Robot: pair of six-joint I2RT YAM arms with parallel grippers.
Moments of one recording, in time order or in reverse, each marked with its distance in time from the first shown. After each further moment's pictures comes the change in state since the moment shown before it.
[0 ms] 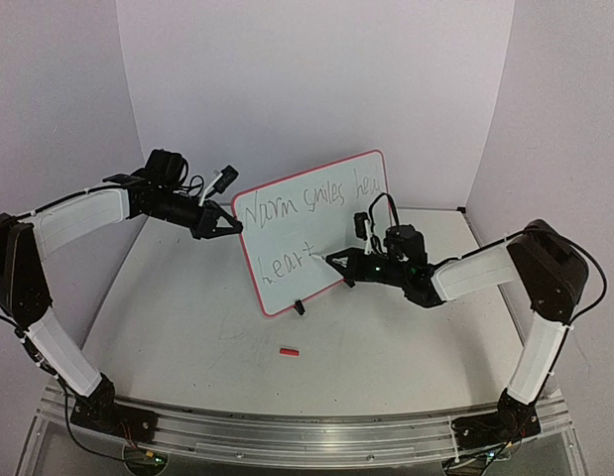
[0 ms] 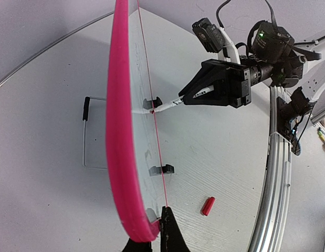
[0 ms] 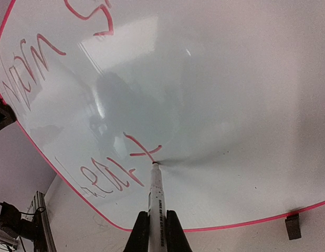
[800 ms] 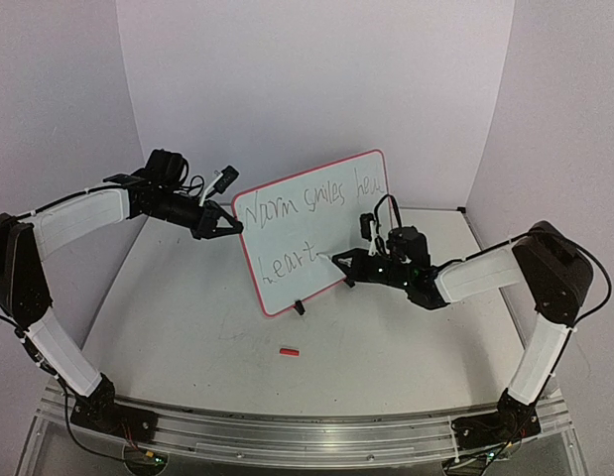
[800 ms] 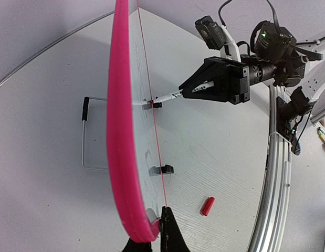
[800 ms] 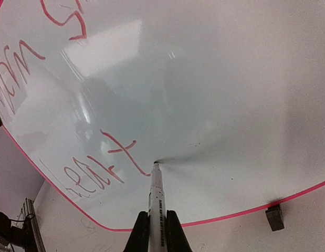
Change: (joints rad) left arm -0.001 0.000 0.000 0.000 0.000 -0.001; right arm 0.001 -0.028 -0.031 -0.018 0.078 -0.004
